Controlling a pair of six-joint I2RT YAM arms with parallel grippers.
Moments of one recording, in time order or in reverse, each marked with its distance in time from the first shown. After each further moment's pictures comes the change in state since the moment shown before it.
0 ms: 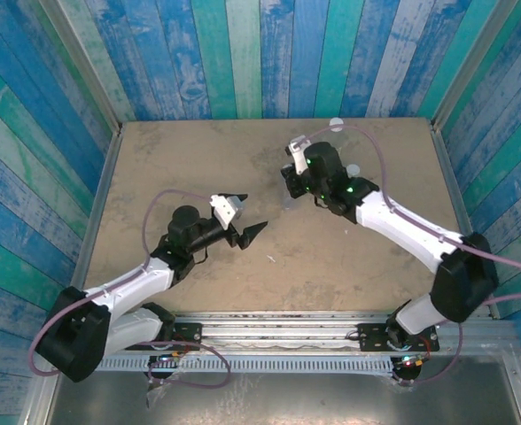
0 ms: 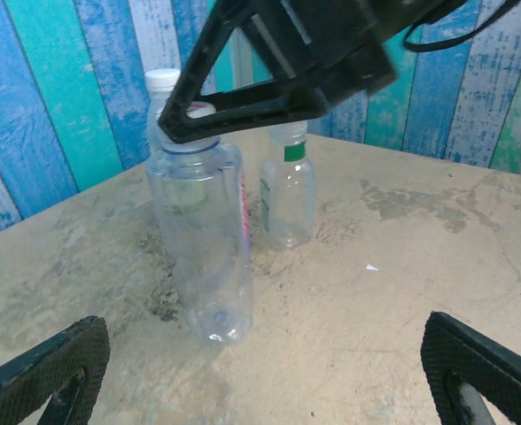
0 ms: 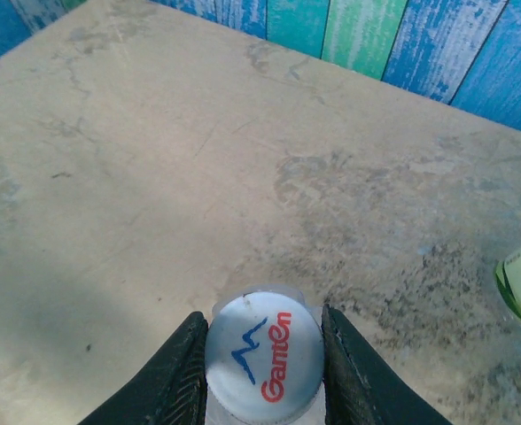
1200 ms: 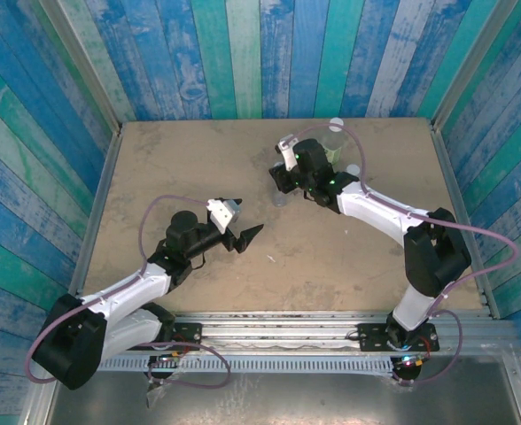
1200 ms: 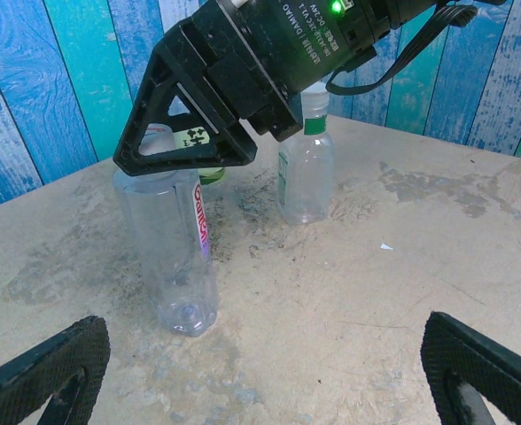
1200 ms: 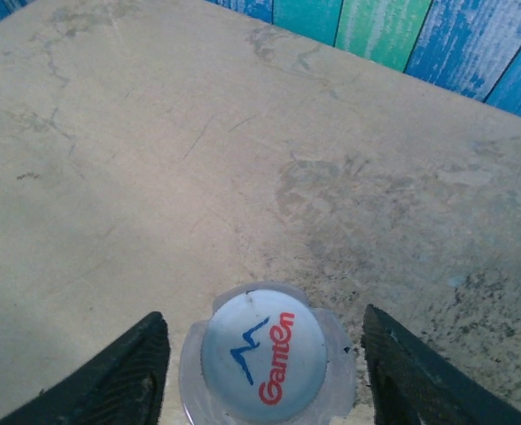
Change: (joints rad) left arm 0.000 -0.039 -0.034 -0.039 -0.048 -0.010; right arm -0.030 0.169 0.034 0.127 -0.055 -0.019
